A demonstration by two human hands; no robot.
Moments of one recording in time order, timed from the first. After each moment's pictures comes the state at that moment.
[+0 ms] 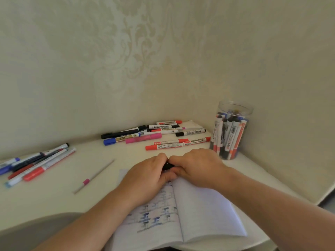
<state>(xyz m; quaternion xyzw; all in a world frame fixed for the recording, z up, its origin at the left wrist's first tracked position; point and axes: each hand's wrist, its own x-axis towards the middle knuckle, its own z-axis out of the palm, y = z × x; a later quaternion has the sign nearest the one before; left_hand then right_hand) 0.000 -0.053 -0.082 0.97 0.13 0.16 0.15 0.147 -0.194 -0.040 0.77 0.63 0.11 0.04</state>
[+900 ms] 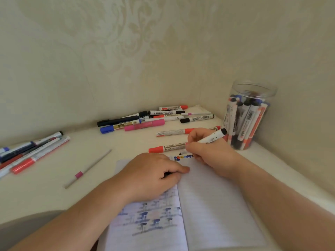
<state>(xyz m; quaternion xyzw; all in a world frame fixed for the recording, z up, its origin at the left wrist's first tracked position) 0.009 -0.048 -0.077 0.98 0.07 0.05 0.16 0.176 -0.183 -0.059 0.70 0.37 -0.26 -0.55</state>
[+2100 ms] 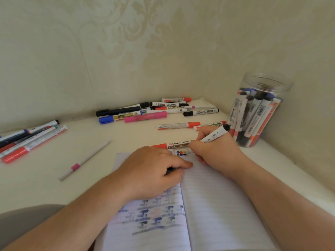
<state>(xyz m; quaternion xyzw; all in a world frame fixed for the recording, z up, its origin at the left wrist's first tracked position) 0.007 -0.049 -0.081 0.98 0.08 0.06 0.17 0.169 -0.179 -0.067 0.79 0.33 -0.17 -0.49</state>
